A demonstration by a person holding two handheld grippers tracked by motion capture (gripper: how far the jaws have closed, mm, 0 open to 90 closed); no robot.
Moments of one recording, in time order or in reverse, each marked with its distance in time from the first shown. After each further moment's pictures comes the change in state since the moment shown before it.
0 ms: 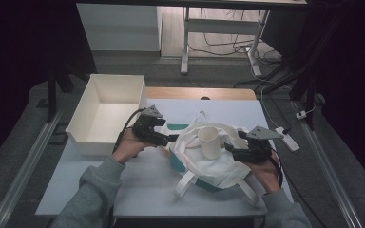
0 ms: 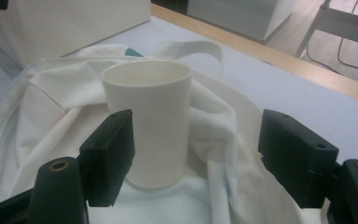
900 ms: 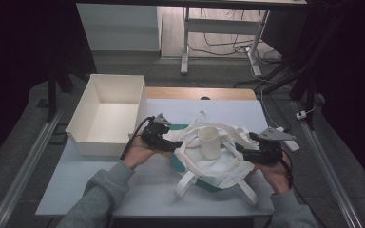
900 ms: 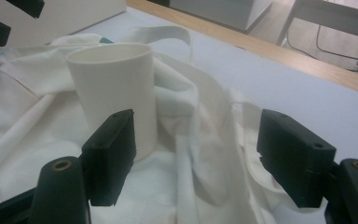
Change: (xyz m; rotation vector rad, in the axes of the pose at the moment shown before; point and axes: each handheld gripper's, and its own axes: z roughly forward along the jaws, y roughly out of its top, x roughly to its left) left arm -0.011 -0.011 0.033 0.075 0.040 -0.059; right arm -0.019 -0.010 -0.019 0.020 -0.063 0.034
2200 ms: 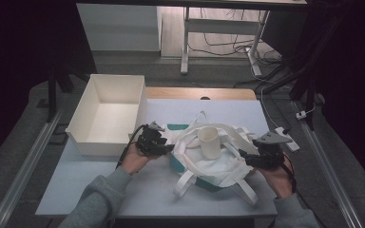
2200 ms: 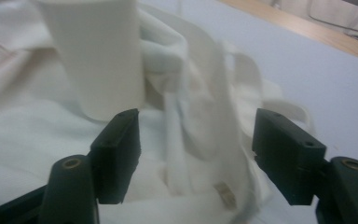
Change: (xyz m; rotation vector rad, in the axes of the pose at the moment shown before) left arm 0.005 -0.030 0.003 0.066 0.005 -0.102; right arm 0.002 -0.011 -0.003 0.151 -0.078 -0.015
